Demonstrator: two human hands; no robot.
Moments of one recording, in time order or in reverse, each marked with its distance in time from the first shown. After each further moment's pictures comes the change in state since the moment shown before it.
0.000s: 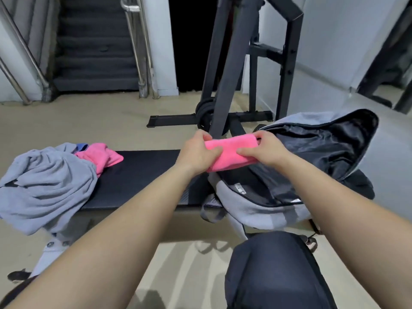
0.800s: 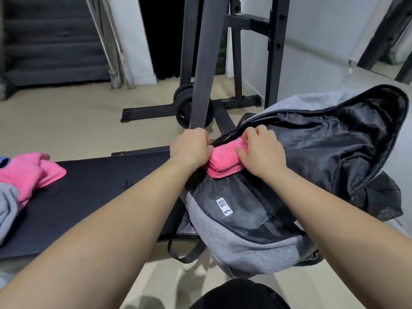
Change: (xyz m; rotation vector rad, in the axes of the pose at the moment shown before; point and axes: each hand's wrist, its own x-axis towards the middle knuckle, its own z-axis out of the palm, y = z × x) left_hand 0.122 -0.004 0.098 0.498 -0.038 0.111; right_hand 0.081 0.091 0.027 -0.689 0.249 -0.072
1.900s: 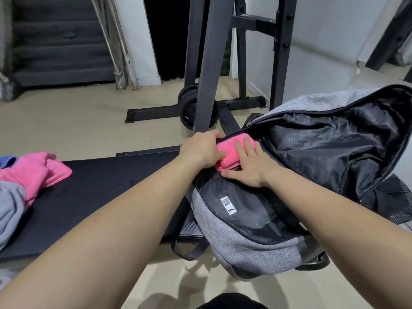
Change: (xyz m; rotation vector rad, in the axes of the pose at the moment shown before) left_hand 0.012 -0.002 0.007 -0.063 -0.179 0.027; right_hand 0.005 -0.003 0.034 0.006 -0.563 -0.072
